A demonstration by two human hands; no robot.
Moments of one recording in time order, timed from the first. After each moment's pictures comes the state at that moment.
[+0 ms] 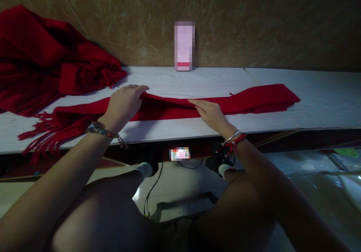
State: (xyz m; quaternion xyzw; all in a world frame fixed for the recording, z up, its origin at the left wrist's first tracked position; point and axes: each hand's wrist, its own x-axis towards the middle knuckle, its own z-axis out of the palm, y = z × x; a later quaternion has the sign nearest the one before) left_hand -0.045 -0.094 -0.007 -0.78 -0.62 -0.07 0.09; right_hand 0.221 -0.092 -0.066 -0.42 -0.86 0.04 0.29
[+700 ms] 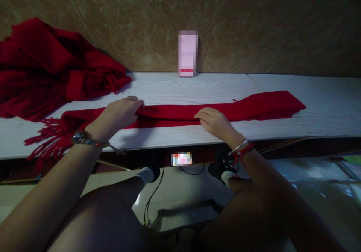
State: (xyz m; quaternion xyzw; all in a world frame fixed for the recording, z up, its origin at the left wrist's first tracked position) left_hand -0.078 -0.083 -0.019 -0.82 -0.56 0.08 0.09; right_hand 0.226 -0.097 -0.064 -0.37 -0.90 -0.03 0.23
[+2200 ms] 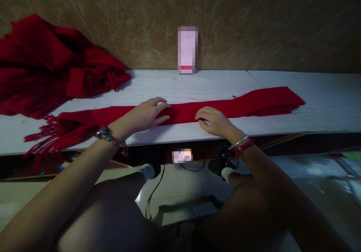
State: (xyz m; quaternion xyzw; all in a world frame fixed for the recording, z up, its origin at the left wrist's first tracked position) left_hand -0.030 -0.096 -0.022 -0.89 -0.45 -0.03 -0.04; right_hand 0.230 -0.102 -0.064 -0.35 -0.90 0.03 0.24
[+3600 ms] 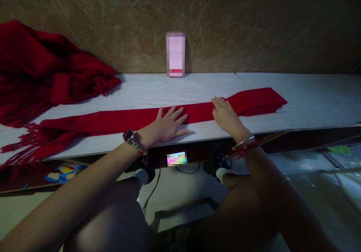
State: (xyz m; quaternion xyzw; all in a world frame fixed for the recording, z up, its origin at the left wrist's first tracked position) left_hand 0.049 -0.112 -0.031 -0.89 -0.44 0.09 -0.07; right_hand 0.272 -0.099 -0.060 -0.64 -0.75 -0.01 0.15
